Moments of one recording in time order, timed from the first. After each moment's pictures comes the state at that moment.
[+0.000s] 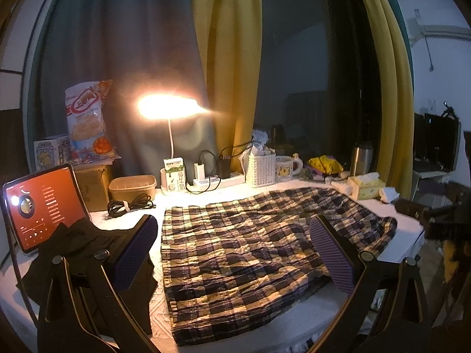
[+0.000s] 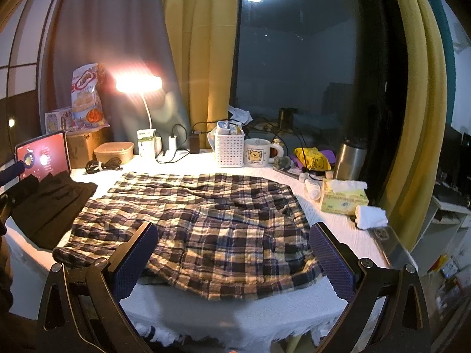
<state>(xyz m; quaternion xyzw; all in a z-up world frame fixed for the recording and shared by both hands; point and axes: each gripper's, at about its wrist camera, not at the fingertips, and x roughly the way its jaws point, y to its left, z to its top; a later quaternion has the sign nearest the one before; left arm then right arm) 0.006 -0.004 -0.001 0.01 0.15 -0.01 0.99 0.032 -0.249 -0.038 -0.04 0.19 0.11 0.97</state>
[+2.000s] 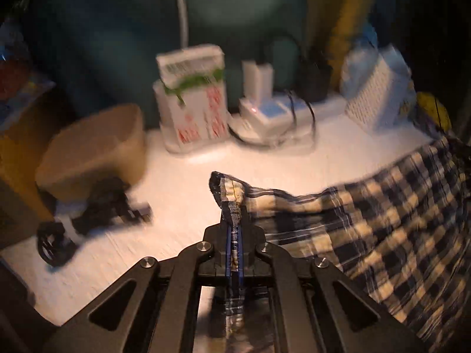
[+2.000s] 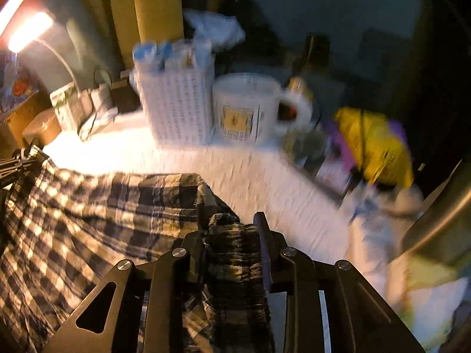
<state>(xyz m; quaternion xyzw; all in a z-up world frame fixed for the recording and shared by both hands) 0.369 0.130 -0.093 0.00 0.40 0.02 0.92 0.423 -0.260 -0.121 -0.08 0.34 0.15 0.93</state>
